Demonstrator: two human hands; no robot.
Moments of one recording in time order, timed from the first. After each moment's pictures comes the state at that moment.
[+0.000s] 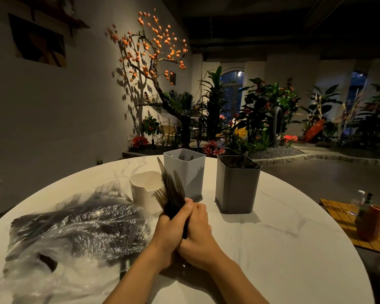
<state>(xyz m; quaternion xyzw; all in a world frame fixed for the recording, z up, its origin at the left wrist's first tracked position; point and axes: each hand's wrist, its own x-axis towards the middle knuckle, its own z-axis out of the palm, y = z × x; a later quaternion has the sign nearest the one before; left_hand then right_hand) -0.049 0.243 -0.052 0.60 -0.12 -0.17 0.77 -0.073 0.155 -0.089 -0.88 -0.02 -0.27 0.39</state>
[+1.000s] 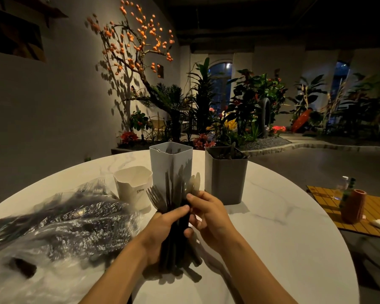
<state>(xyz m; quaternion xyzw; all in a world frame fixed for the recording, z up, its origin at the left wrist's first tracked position) -0.044 0.246 -0.052 0.53 -0.21 -0.38 0.73 -0.096 0.110 -0.052 -0.56 0.08 -0.15 0.81</state>
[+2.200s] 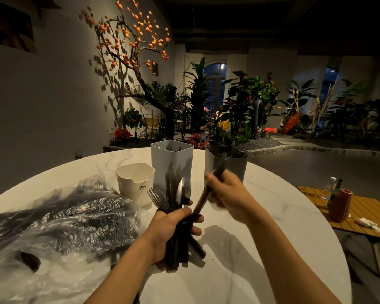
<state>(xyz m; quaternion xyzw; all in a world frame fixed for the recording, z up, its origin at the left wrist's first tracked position) -0.047 0.250 -0.060 0.56 -0.17 -0.33 0.74 -0.111 0.087 0.002 -0.76 0.10 -0.19 0.61</state>
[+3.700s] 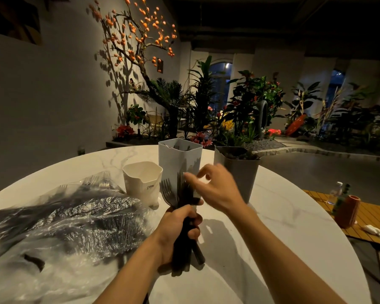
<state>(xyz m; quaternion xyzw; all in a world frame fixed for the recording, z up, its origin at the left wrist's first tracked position) -0.032 0.247 -0.062 0.50 -0.17 -0.39 0.76 -0.058 0.105 -0.003 -0.92 0.11 -0.29 0.25</state>
